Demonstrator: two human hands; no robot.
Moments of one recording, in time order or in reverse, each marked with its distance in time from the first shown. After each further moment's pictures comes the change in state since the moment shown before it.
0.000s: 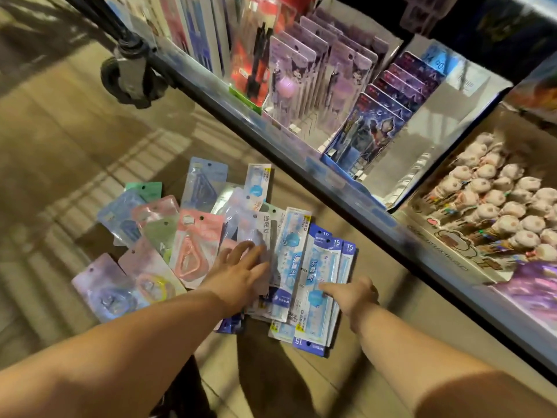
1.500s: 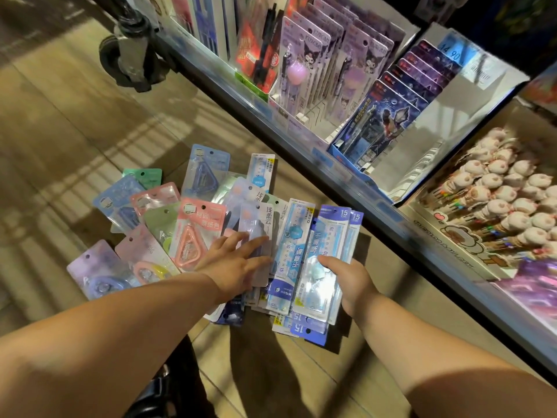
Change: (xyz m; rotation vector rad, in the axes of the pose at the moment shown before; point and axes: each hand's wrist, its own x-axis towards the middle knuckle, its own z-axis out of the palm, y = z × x) left_hand -0.004 -0.018 -0.001 -0.050 -0.061 0.037; right_hand -0.033 -0.038 0.009 0.428 -0.339 -0.172
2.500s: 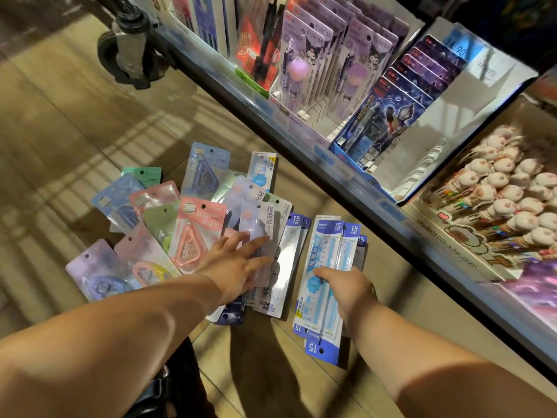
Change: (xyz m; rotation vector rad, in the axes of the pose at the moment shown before) left_hand 0.000 -0.001 0.000 0.022 0.008 0.039; right_hand 0.008 0.024 0.000 -0.308 0.359 0.125
